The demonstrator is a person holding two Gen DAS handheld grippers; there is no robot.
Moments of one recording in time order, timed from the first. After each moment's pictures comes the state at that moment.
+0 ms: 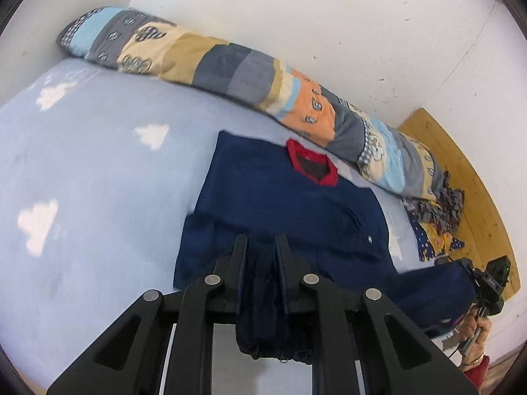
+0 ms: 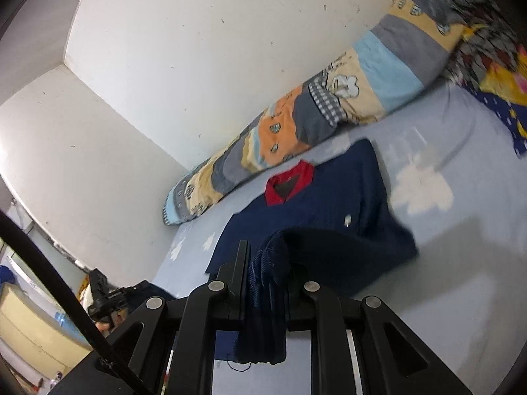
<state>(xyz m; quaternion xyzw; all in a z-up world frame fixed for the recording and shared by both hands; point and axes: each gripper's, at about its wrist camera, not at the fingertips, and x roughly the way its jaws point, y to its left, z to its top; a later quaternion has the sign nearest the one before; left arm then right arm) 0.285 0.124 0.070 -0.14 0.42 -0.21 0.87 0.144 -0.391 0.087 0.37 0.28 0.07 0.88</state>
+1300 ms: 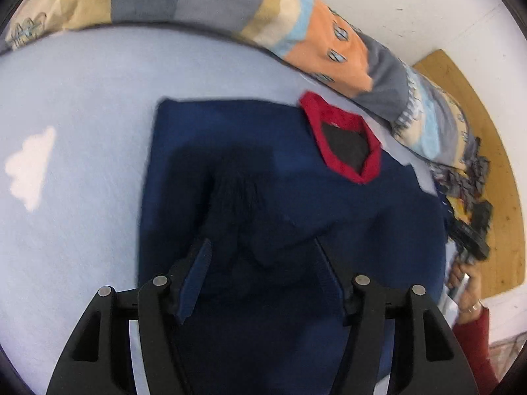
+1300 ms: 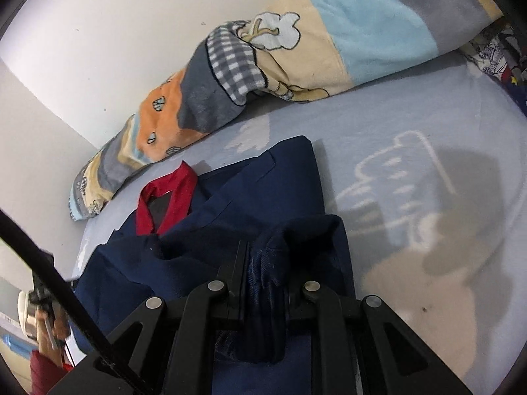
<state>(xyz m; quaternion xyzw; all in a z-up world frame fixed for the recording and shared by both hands) 0.522 0.005 -0.044 -0.07 0.56 -0.27 0.78 0.378 -0.487 -0.066 0.32 0.41 -0.03 0.86</state>
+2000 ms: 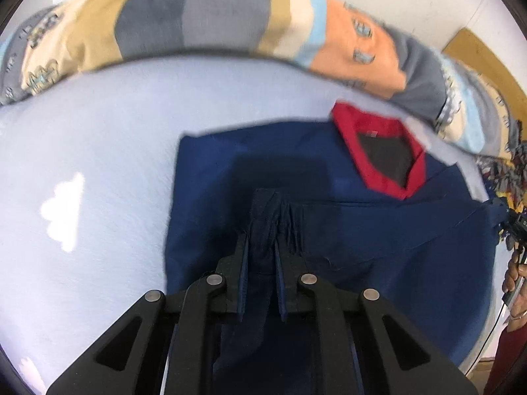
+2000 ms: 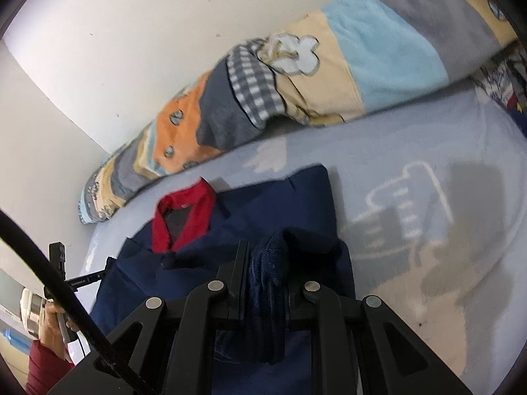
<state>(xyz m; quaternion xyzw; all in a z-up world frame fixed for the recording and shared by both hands) 0.532 -0.021 -0.028 0.01 0.53 -0.20 0.82 0.381 -0.486 -0.035 0.31 0.38 -0.01 0.87</state>
